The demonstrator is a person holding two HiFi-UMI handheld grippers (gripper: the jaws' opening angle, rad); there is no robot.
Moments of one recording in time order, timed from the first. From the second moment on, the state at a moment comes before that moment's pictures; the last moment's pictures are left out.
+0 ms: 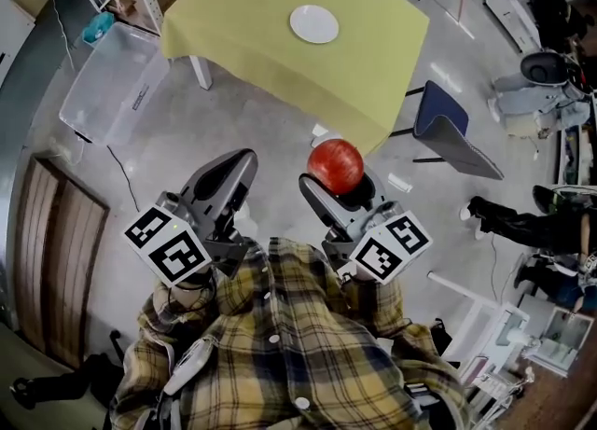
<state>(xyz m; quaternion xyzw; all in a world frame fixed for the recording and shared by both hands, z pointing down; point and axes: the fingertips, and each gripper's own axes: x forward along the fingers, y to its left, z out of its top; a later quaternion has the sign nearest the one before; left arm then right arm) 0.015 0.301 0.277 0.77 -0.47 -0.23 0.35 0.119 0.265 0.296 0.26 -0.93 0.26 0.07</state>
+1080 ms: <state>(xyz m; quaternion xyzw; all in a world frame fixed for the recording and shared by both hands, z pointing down) -0.054 0.227 0.301 0.77 -0.48 -0.21 0.37 0.040 0.180 0.316 0.26 -0.92 0.27 0.09</state>
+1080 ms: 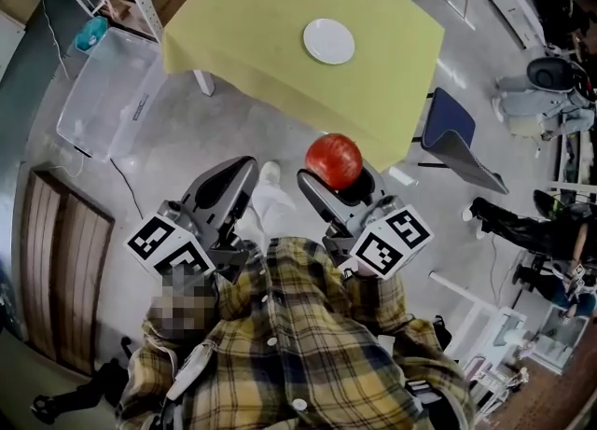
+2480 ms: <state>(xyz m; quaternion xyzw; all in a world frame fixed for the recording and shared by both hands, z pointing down) -0.024 -0.011 0.278 0.81 -0.44 -0.17 0.35 0.084 -0.040 0.312 0.31 -0.91 0.28 0.06</state>
